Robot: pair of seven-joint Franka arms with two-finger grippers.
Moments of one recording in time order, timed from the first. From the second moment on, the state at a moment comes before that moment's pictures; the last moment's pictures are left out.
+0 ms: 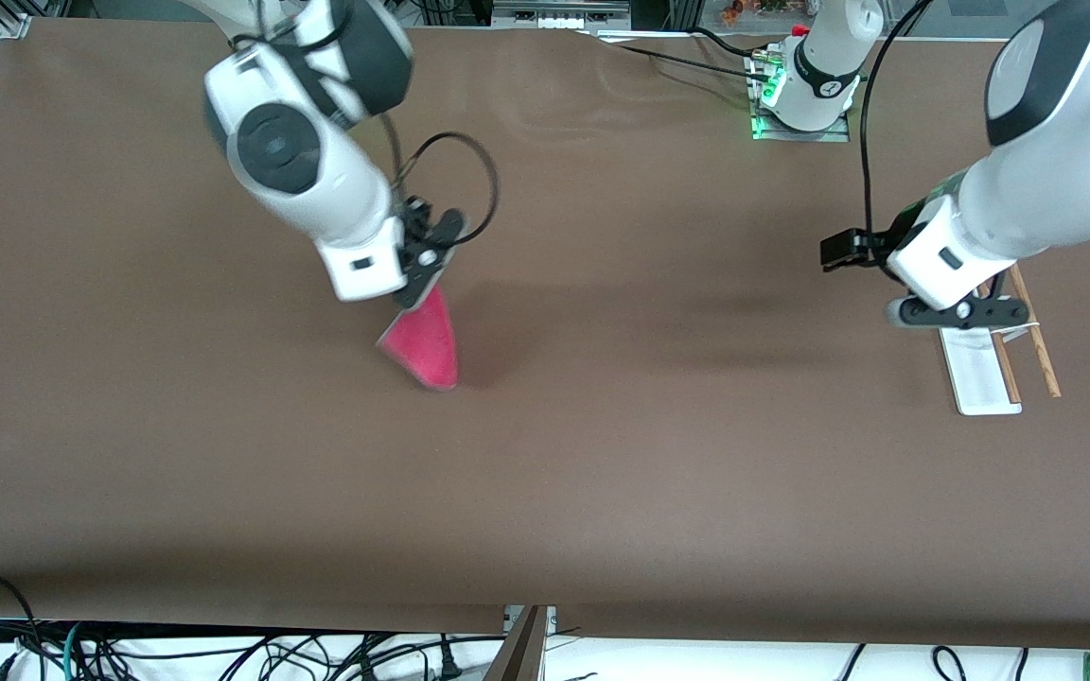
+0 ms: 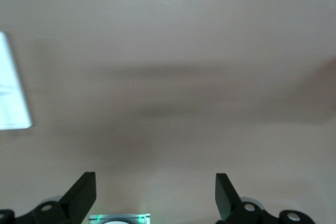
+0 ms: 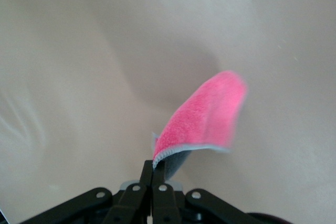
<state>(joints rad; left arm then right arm) -0.10 0.27 -0.11 -1.41 -0.13 1.44 -0.19 0.44 0.35 0.18 -1.46 0.08 1.69 -0.44</state>
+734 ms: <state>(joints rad) -0.09 0.49 -0.10 -1.37 -0.50 1.49 0.33 0.66 0.36 0.18 -1.34 0.07 1.79 -0.31</state>
